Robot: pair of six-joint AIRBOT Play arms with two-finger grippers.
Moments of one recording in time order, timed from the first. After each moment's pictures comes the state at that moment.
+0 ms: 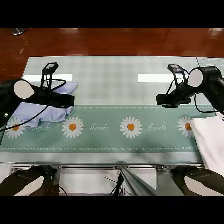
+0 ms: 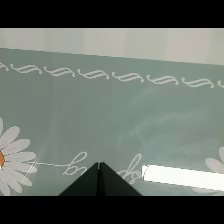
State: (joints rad) left arm -0.21 -1.08 0.91 1.26 -1.03 -1.53; right arm 0.19 -1.24 1.09 -1.51 1.28 1.72
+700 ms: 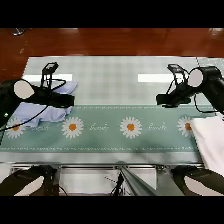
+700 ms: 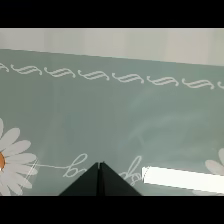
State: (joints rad) left arm -0.21 -1.08 0.91 1.26 -1.03 -1.53; right arm 0.19 -1.24 1.09 -1.51 1.27 1.72
